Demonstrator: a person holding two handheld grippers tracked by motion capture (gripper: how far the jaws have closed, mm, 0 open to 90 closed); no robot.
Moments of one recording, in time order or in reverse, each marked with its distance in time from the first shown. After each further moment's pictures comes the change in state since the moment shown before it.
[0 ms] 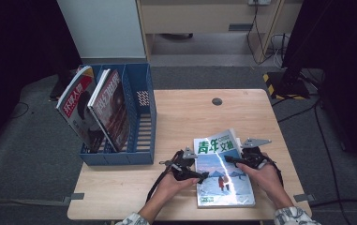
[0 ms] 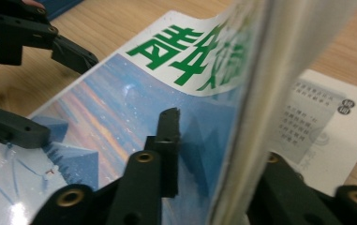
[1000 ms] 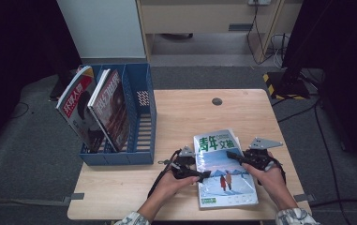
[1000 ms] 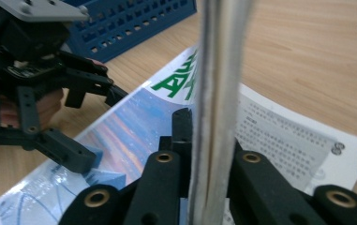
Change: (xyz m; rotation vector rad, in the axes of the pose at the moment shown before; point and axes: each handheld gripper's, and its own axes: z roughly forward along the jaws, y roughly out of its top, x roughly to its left) left arm 0.006 -0.002 0.003 -0.057 -0.095 -0.064; right arm 0.005 0.004 -0.025 -0.189 0.084 -0.038
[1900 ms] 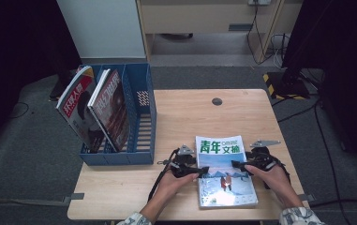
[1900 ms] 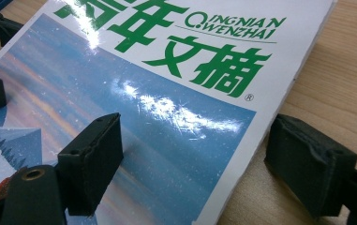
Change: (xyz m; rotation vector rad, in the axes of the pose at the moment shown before) left arm 0.005 0.002 -0.002 -0.026 0.032 -0.073; right arm -0.032 -0.029 0.007 0.238 -0.157 0.182
